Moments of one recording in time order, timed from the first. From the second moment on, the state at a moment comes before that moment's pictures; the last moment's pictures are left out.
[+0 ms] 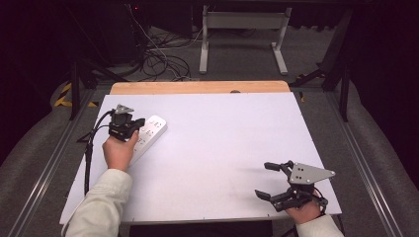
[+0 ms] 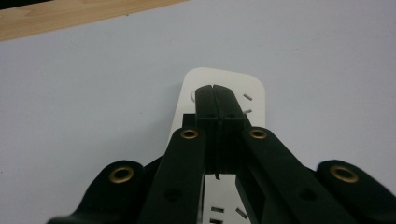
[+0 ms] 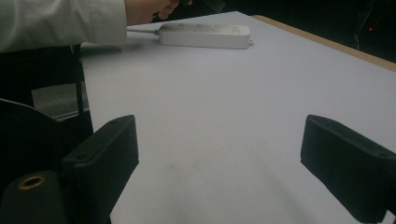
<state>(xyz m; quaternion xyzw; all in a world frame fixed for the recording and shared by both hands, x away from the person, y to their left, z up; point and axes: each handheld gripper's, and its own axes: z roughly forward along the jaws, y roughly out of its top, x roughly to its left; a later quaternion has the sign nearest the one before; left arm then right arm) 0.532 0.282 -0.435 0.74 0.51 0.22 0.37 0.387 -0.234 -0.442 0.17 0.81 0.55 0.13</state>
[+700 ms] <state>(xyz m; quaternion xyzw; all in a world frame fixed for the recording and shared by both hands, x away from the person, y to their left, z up) 0.558 0.260 -0.430 0.75 0.51 0.22 0.35 0.388 -0.235 -0.443 0.17 0.81 0.55 0.13</state>
